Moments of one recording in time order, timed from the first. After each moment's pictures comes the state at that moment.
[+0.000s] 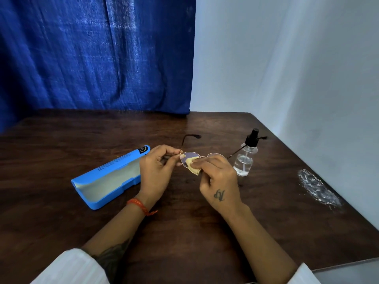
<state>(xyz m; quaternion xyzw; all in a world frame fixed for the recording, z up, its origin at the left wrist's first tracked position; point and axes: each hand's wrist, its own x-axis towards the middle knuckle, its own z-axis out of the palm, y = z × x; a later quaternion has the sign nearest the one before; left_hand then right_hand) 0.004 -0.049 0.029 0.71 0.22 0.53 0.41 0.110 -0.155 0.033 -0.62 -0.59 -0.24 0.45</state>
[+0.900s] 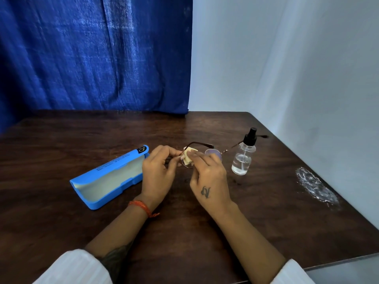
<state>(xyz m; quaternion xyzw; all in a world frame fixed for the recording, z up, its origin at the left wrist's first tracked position) 0.003 -0.051 0.024 0.77 0.18 0.56 0.25 0.096 -0.142 0.028 -0.69 -0.56 -0.24 0.40</state>
